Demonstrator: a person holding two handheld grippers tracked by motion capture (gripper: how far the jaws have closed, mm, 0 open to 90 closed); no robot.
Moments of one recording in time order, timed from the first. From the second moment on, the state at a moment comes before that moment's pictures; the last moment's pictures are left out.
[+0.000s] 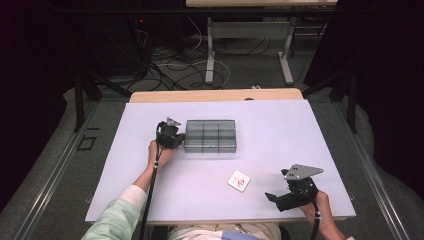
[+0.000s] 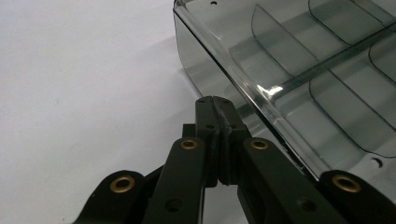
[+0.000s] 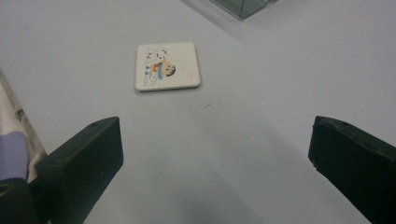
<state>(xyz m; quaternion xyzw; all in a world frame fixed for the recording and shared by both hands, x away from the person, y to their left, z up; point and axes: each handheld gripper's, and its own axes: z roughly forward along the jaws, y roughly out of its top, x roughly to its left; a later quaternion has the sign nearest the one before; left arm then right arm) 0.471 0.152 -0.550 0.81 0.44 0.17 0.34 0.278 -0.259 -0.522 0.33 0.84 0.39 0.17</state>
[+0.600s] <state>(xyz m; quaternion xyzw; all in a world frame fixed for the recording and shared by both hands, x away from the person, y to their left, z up) 0.474 0.128 -0.550 0.82 0.42 0.17 0.35 0.279 -0.260 -0.522 0.32 0.85 0.39 0.16</state>
